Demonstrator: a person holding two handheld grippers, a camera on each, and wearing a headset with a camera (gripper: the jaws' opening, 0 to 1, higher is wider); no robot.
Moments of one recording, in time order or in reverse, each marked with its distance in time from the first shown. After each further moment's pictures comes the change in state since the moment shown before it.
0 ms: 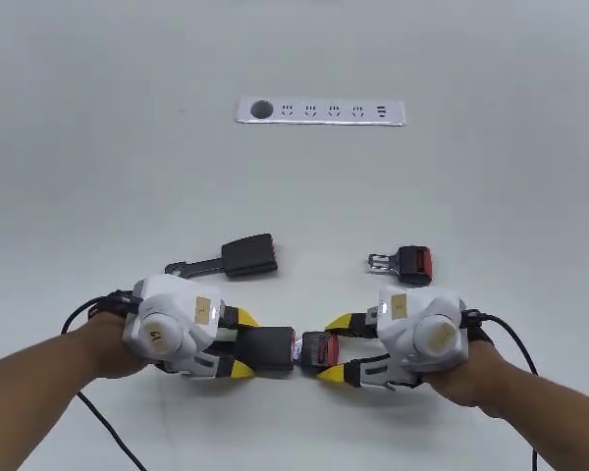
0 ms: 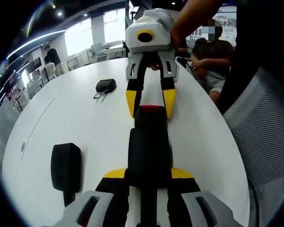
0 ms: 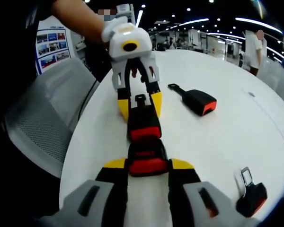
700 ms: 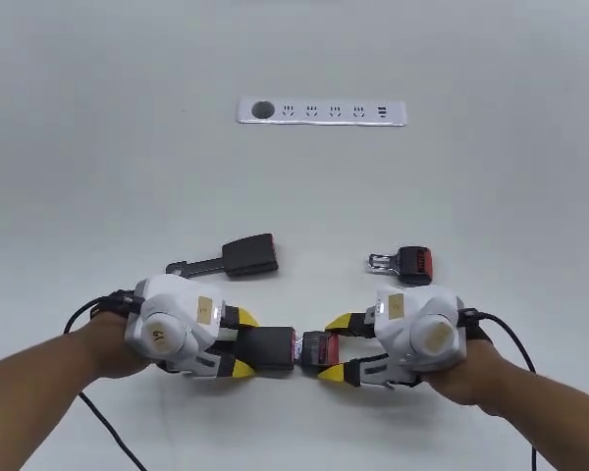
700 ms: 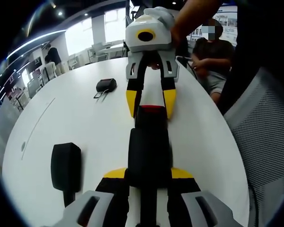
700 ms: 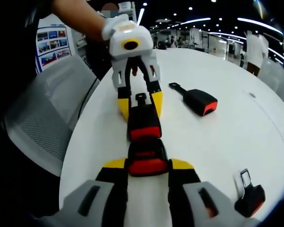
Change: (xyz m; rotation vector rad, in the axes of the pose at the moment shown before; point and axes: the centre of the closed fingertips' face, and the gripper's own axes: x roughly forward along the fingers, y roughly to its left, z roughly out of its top) left arm -0.001 0.000 0.000 -0.005 0.006 0.004; right arm 0.001 0.000 0.000 -0.014 0.020 0.001
